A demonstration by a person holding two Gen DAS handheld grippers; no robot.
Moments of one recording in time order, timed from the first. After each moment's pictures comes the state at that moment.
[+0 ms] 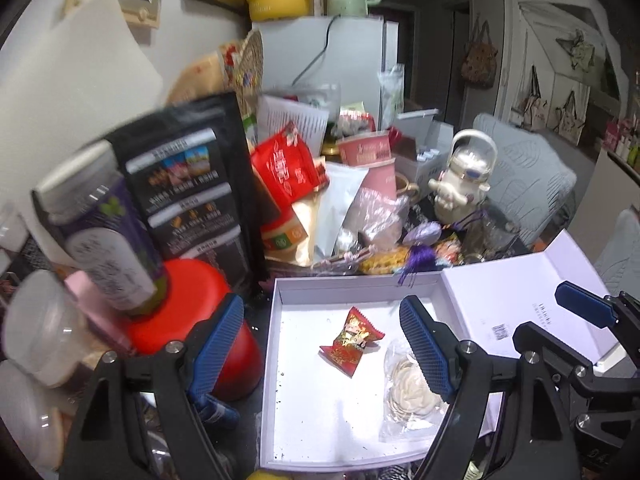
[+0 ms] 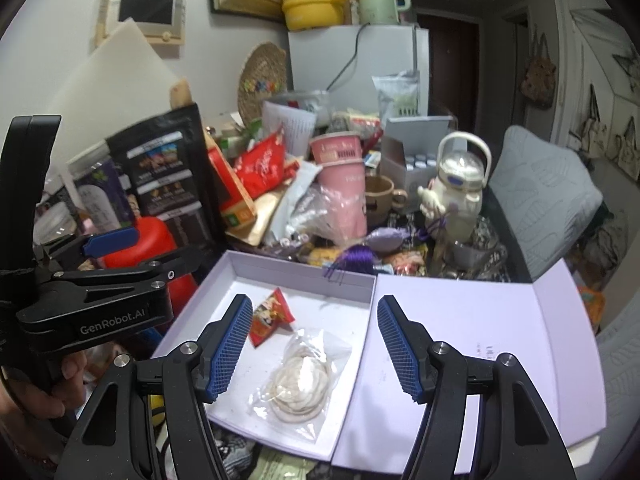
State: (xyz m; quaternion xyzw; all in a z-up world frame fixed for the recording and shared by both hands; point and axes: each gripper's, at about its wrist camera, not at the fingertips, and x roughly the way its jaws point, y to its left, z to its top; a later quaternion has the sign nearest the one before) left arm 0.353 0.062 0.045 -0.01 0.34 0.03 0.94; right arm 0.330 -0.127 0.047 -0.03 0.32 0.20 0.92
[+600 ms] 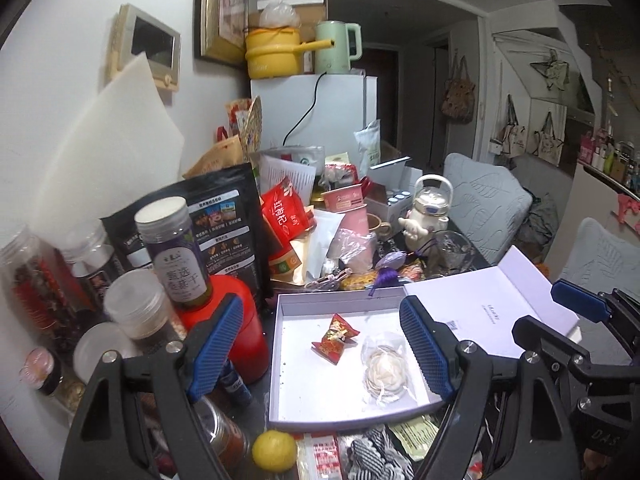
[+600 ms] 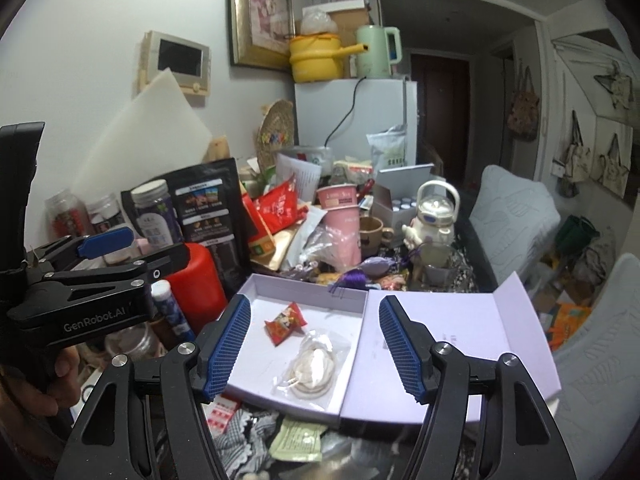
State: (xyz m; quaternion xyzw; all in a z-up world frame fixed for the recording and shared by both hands) left arm 0.249 0.045 0.104 0.00 0.26 0.02 0.97; right arm 0.229 -0.153 0.098 -0.02 0.25 0.19 0.95
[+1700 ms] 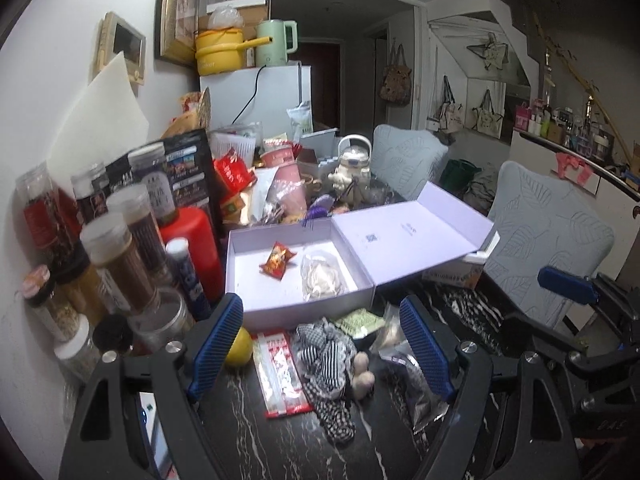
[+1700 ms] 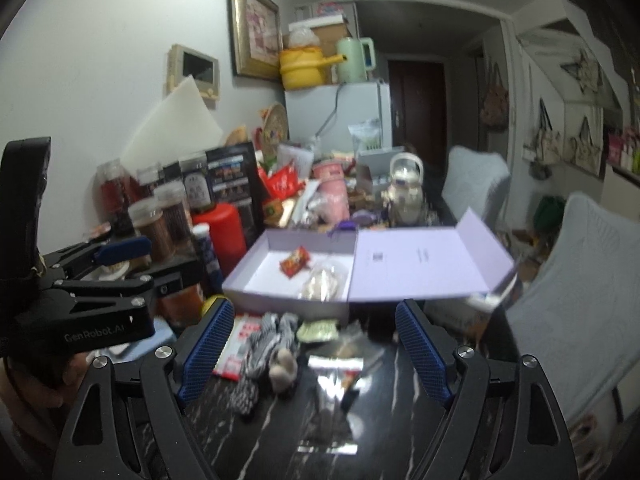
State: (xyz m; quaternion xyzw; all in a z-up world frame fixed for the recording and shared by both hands) left arm 0.108 0.022 0.057 0.02 0.28 -0.08 0.96; right arm 0.065 -0.184 0.059 0.01 0.25 0.17 0.95
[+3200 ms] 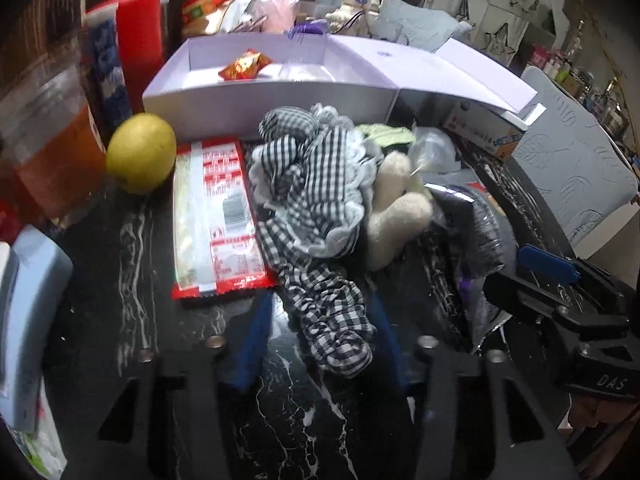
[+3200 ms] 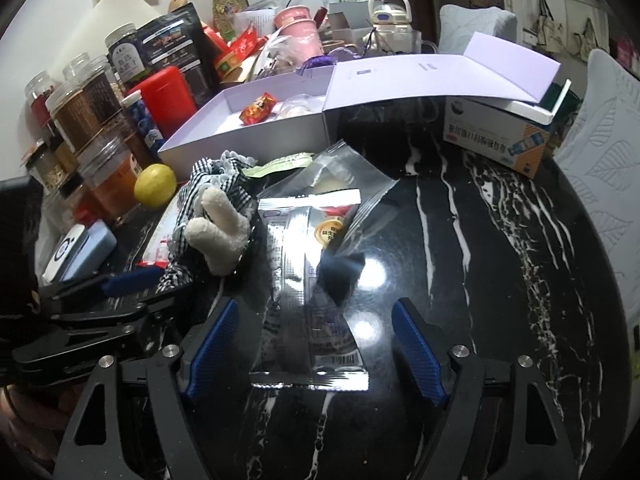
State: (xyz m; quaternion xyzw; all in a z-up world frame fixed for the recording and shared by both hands) left arm 0.152 0.019 -0.119 -0.04 0.47 -0.12 0.88; right arm 0.120 -0.186 -0.098 0.04 0.43 0.15 0.89
